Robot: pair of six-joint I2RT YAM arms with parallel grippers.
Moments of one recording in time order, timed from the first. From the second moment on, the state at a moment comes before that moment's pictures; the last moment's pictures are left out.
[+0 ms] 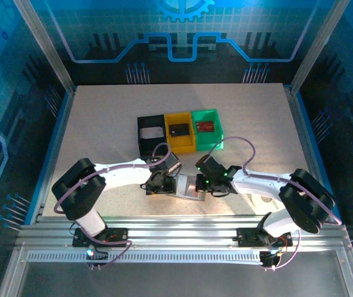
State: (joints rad) left arm -0.82 1.67 0.88 -0.66 0.02 -0.93; right arm 0.82 1.45 0.66 -0.32 0.00 0.83
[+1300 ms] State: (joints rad) left arm -0.82 1.67 0.88 -0.66 0.02 -0.93; right arm 0.92 1.50 0.86 -0.35 -0.01 0.78
